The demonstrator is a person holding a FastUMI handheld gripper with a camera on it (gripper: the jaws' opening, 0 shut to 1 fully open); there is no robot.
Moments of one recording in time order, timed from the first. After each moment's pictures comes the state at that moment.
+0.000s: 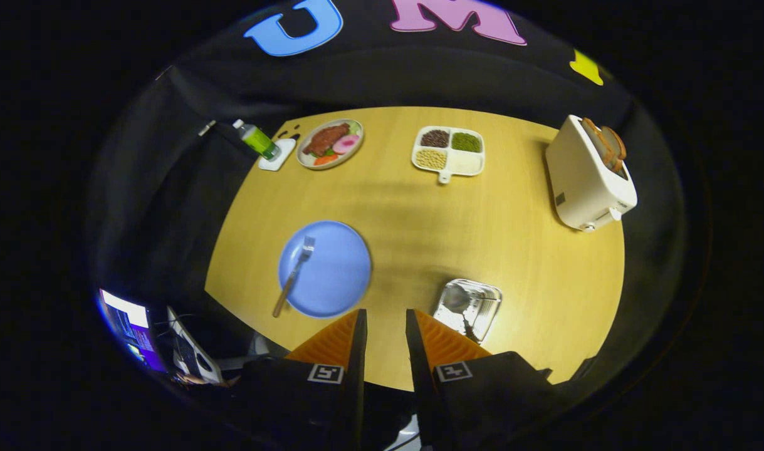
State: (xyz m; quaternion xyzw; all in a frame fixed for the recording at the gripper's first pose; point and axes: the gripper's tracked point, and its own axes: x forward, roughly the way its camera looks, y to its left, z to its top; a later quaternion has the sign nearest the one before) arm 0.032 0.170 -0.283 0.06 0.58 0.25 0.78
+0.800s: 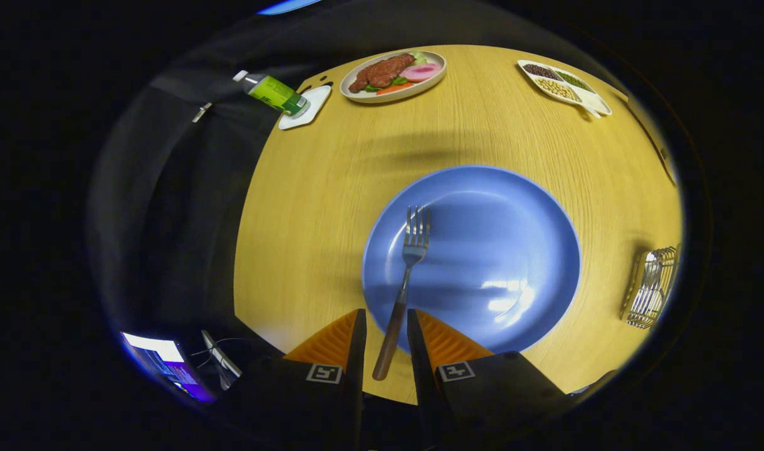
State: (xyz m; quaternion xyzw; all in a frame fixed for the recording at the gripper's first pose) arm -0.022 0.372 -0.433 0.11 0.66 0.23 0.70
